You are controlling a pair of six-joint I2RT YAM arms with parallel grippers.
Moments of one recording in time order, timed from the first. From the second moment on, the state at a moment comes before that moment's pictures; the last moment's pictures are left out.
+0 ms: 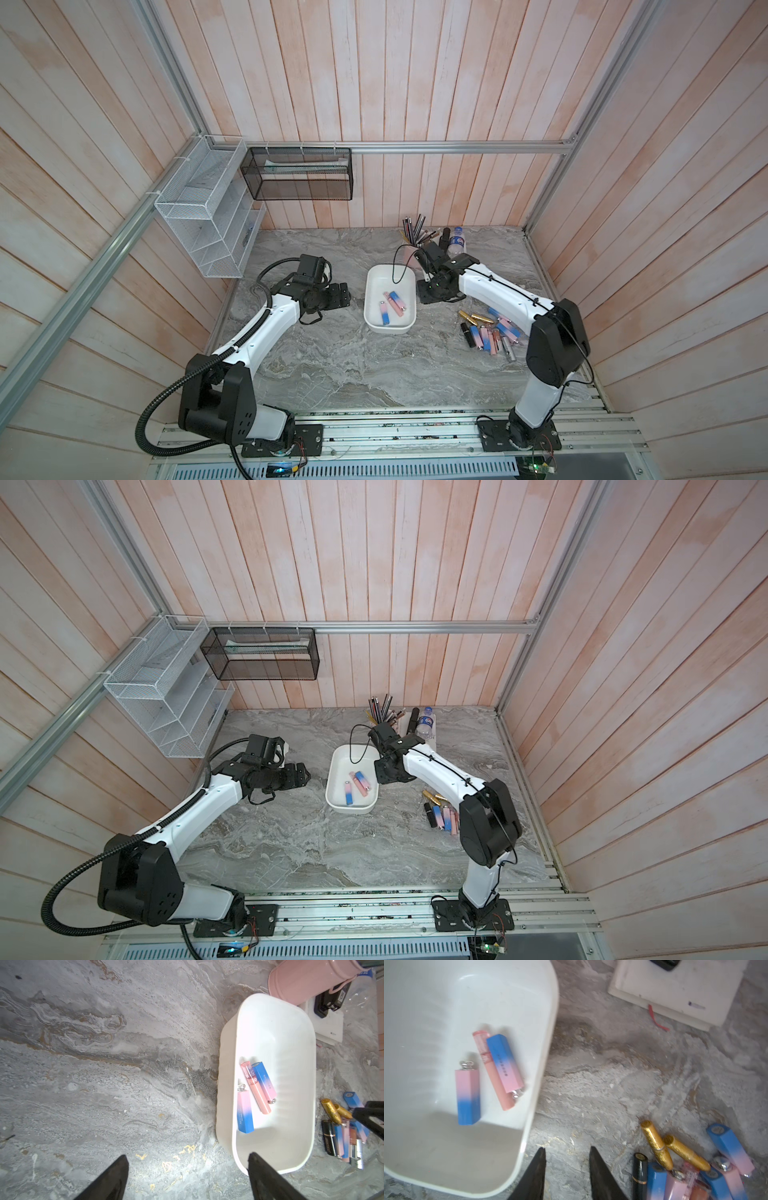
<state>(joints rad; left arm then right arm) -0.27 1.41 1.03 -0.61 0.20 -0.38 0.60 1.74 1.40 -0.90 0.15 0.40</state>
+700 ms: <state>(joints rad) -0.51 1.38 1.15 -0.50 0.52 -0.43 0.41 1.49 0.90 -0.73 0.14 0.47</state>
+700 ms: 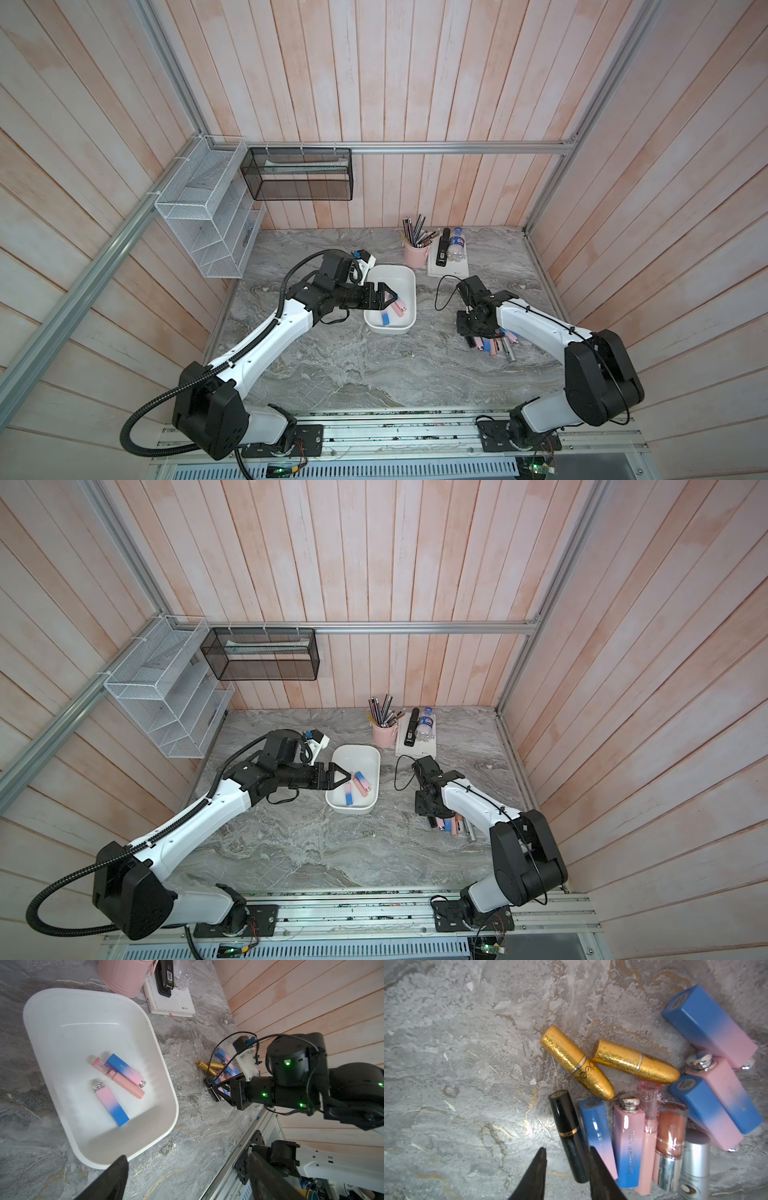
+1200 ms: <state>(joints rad) -0.54 1.38 1.19 -0.50 0.54 -0.44 0.39 1.56 0.87 -0.65 0.09 0.45</state>
